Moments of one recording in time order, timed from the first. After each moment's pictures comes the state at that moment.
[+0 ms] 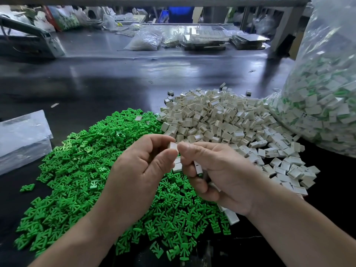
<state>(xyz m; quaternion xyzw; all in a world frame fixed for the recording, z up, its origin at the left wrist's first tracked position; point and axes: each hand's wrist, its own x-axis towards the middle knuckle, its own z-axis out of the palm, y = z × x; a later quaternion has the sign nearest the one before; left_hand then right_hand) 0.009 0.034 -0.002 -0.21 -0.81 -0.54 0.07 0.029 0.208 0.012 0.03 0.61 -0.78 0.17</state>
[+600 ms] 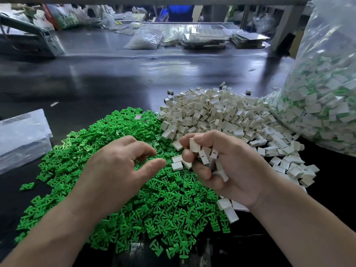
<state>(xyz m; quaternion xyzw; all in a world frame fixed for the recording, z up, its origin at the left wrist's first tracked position) -0.011 0.003 0.001 -0.24 -0.93 -0.25 0.10 0.021 0.222 0.011 0.03 0.54 -0.82 0.18</state>
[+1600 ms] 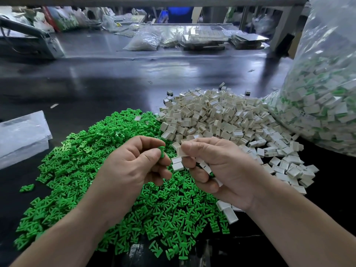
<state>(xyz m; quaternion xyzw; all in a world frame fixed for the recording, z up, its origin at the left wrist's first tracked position) -0.006 0.025 -0.008 -0.10 -0.67 -0.72 -0.12 0.024 0.214 0.010 0.03 0.58 -0.80 0.16</state>
